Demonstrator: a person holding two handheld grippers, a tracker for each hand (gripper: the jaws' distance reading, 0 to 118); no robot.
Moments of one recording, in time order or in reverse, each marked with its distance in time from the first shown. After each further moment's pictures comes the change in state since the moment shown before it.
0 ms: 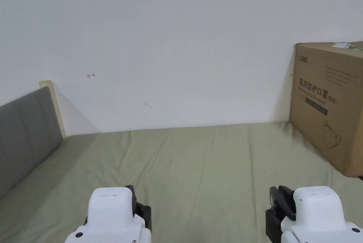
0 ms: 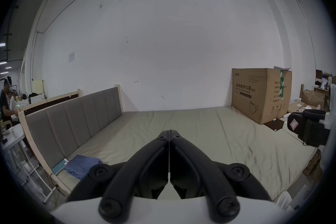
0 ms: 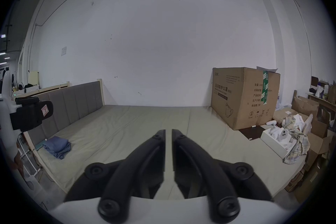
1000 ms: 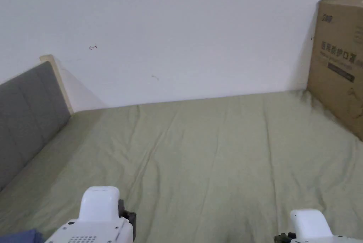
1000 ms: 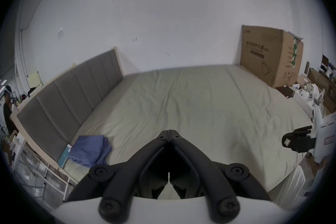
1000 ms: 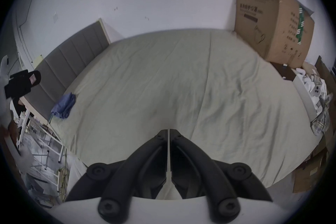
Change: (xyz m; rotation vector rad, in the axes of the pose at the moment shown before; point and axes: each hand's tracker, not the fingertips) left arm -0.048 -0.053 -0.077 -0.320 -0.010 -0.047; right arm 0.022 -0.087 -0.111 -0.601 0.157 -0.087
